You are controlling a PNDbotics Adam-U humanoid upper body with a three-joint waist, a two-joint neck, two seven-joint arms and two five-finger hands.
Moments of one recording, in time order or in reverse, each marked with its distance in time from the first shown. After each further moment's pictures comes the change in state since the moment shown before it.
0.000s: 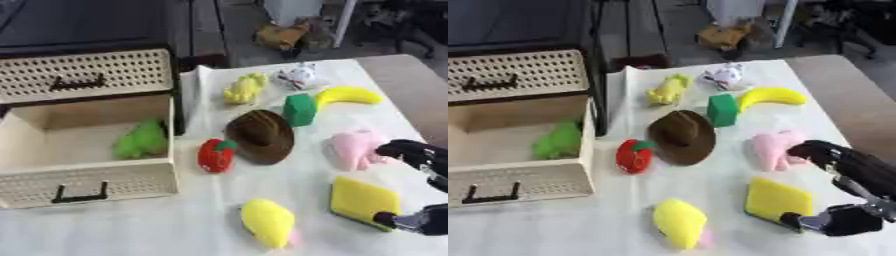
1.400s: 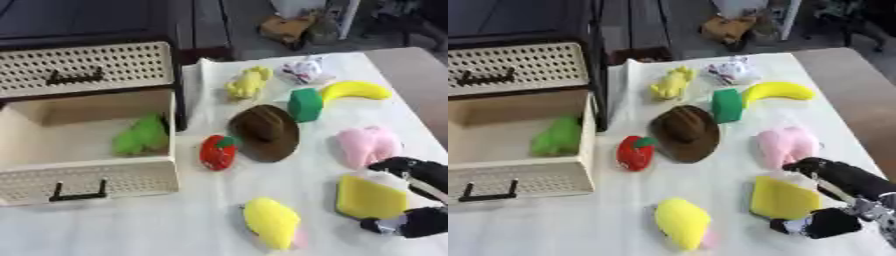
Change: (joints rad) left arm 0.000 -0.009 0.000 0.000 -0.001 0.006 0.002; right arm -0.041 -0.002 0.073 0.000 0.028 0.201 0.135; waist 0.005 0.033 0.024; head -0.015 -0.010
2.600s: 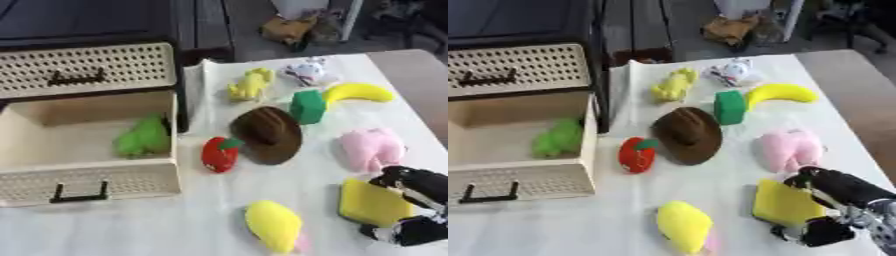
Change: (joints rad) left arm 0.001 -0.008 0.004 0.000 0.001 -0.002 0.002; right arm 0.001 0.008 0.024 0.000 0.068 0.027 0.047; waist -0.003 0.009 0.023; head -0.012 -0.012
